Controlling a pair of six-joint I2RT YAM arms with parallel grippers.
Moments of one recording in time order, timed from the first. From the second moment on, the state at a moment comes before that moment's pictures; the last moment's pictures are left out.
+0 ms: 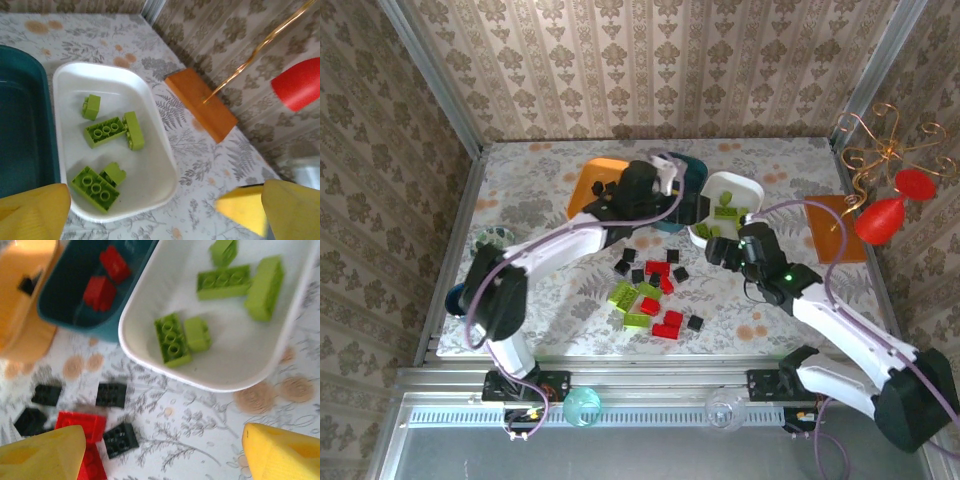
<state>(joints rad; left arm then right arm) -0.80 1.66 1.28 0.01 0.32 -0.45 0.50 1.06 0.66 -0.32 0.16 0.57</state>
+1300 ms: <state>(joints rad) -0.88 0.82 0.57 -0.28 -0.15 -0.44 0.81 1.66 0.90 -0.31 0.10 0.38</state>
